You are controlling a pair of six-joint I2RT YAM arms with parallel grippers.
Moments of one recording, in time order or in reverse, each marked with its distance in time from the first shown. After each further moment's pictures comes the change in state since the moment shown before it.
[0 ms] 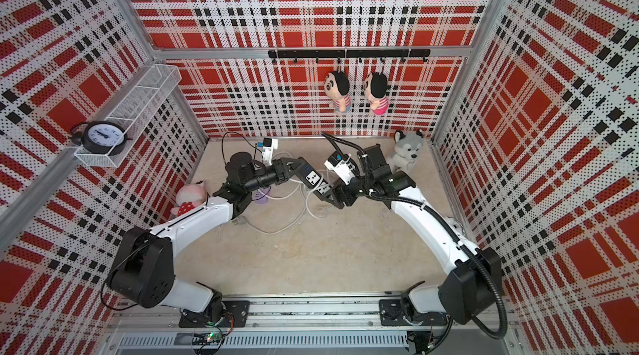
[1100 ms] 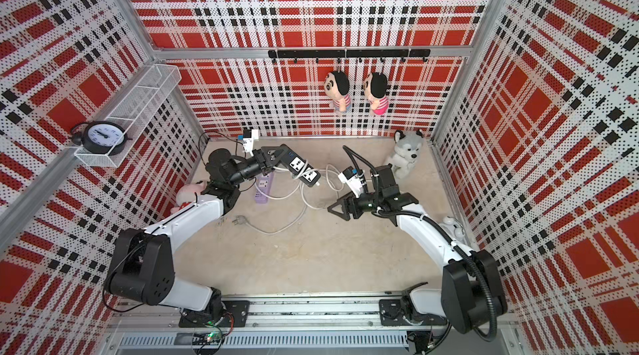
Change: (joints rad) left arm 0.162 -0.002 -0.013 0.246 0.105 -0.212; right arm -0.076 -0.064 -0.401 0.375 -0.271 0.220
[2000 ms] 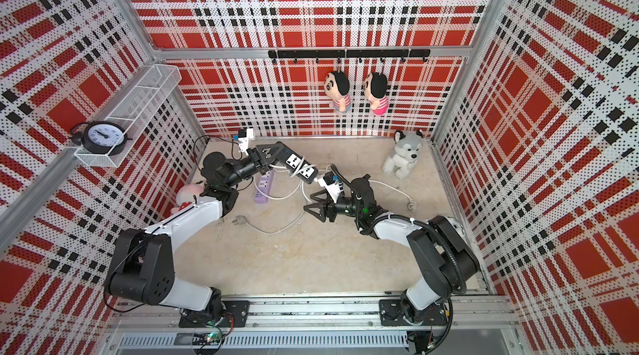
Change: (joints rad) left arm 0.008 -0.006 -0.036 0.121 0.016 -0.122; right arm 0.160 0.263 -0.152 0.952 0.050 0.206
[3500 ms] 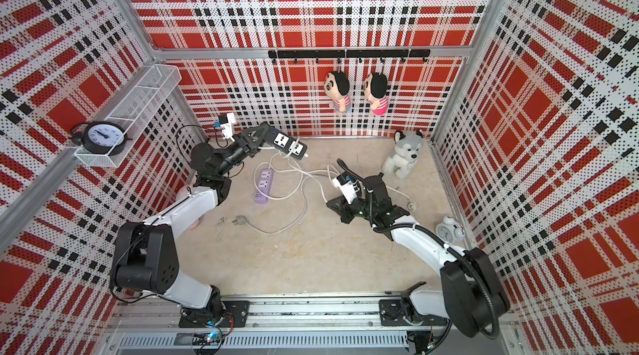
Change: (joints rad) left arm 0.105 0.060 0.133 0.095 -0.033 0.022; right arm -0.137 -0.254 0.019 -0.592 0.203 -0.154
